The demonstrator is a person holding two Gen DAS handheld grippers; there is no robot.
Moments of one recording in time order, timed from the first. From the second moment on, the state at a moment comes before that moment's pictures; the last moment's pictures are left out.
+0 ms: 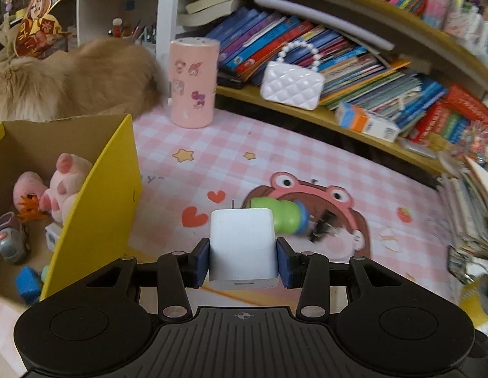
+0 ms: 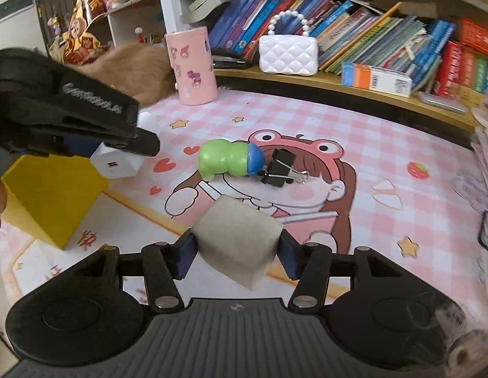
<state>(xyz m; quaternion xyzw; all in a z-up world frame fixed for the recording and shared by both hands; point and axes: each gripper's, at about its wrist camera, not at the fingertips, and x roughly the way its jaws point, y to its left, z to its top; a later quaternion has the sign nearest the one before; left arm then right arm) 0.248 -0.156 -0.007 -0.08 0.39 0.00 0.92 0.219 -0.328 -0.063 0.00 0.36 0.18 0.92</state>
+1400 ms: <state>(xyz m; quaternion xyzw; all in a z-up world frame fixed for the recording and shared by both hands) 0.038 0.011 0.000 -0.06 0.38 -0.06 0.92 0.037 -0.163 -0.035 -0.04 0.40 0.17 0.90</state>
